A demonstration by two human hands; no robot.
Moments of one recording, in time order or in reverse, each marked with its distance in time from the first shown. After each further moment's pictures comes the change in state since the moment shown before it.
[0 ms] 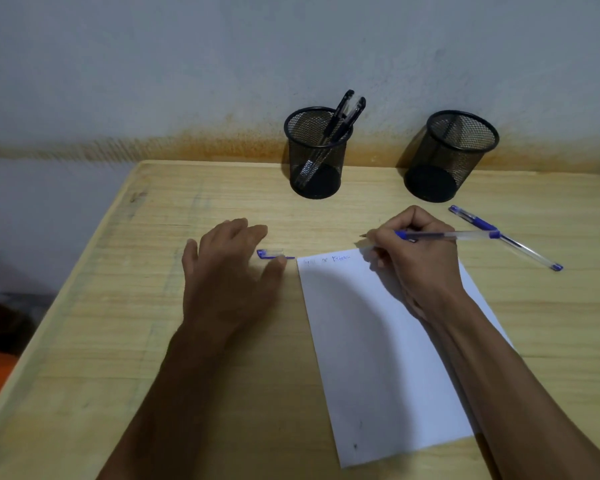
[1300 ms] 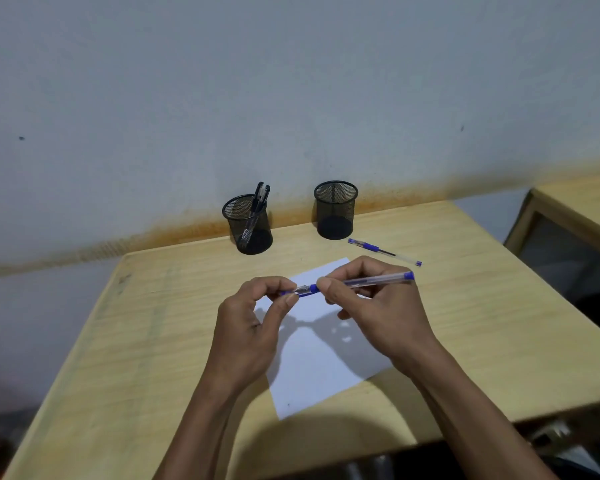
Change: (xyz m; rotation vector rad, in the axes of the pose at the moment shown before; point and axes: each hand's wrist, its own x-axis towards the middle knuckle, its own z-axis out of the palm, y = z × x) left_hand -0.083 0.124 -0.070 -0.797 0.011 0.228; right_hand -0.133 -0.075 -0.075 -0.098 -0.041 -0.229
